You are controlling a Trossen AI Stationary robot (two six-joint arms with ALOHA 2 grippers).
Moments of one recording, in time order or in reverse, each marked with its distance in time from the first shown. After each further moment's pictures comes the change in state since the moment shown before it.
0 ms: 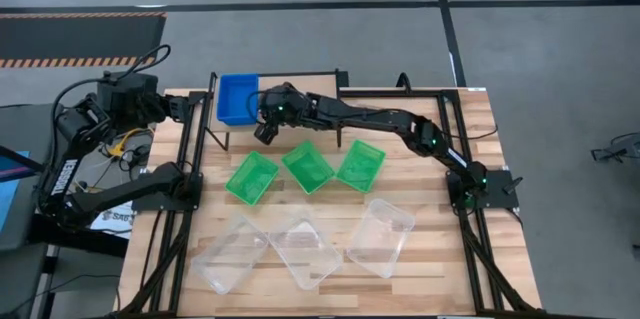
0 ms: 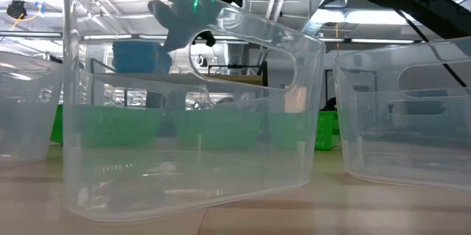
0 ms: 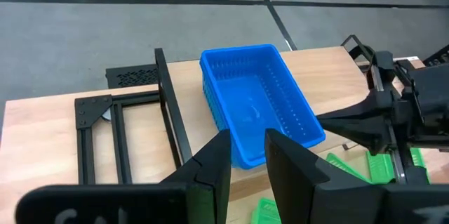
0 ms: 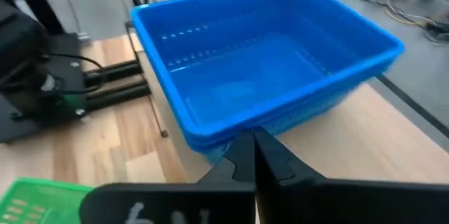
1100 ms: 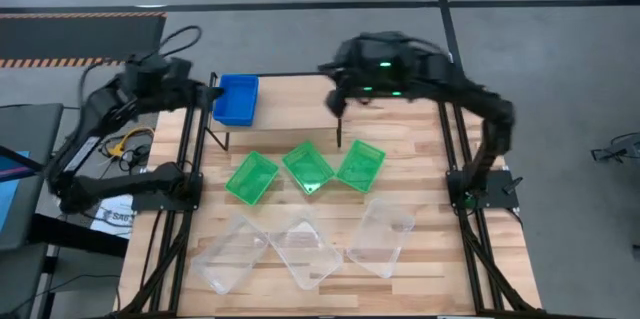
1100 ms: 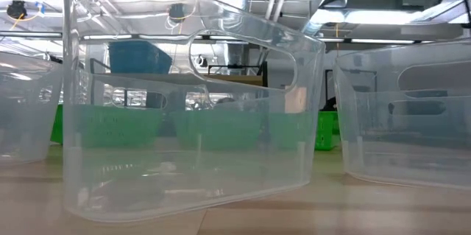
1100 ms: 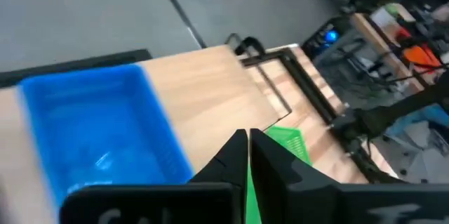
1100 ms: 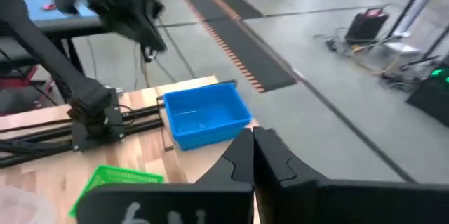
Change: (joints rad) left arm -0.075 0.182 0.000 0.309 0.313 -0.037; right arm 0.045 -0.599 0.002 -0.468 0.092 -0.068
